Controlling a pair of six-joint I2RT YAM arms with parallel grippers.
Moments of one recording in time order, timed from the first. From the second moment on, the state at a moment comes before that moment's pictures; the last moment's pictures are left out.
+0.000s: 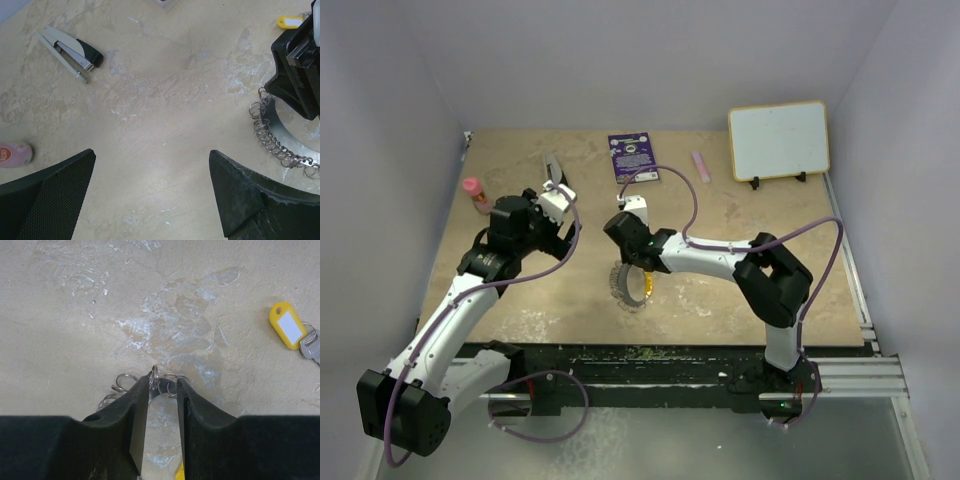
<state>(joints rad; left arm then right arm) -0.30 0.97 0.80 -0.34 0.11 0.32 0.95 1.91 1.28 -0.29 0.49 0.59</state>
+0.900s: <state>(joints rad) -0.29 0.97 0.80 -0.36 0.13 0.32 0.96 1.97 1.28 -0.26 0.43 0.62</state>
